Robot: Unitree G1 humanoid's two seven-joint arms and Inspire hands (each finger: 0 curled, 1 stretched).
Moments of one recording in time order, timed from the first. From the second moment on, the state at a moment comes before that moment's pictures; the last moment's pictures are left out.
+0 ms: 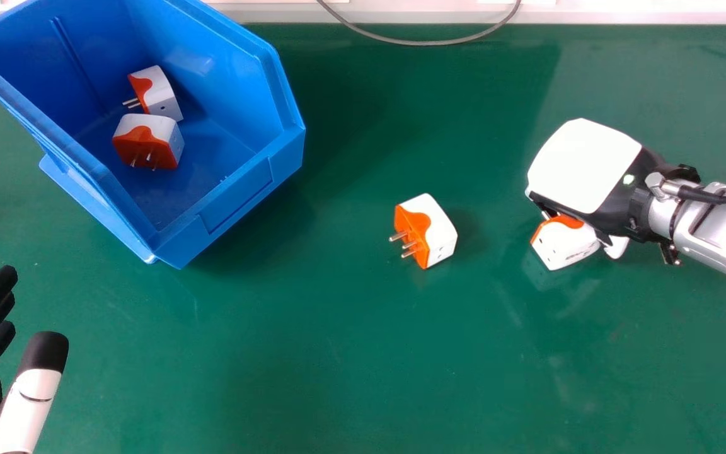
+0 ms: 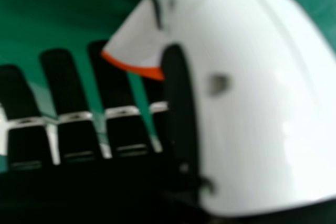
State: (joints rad) left arm 0.81 0.06 0.37 -0.41 -0.14 -0.45 -0.20; right arm -0.97 -0.64 0.93 1.16 -1.26 -0.45 -0.45
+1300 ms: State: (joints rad) left arm 0.80 0.06 0.37 -0.41 -0.16 -0.44 -0.20; right arm -0.76 -0.66 0.57 0.78 -0.91 -0.33 -0.14
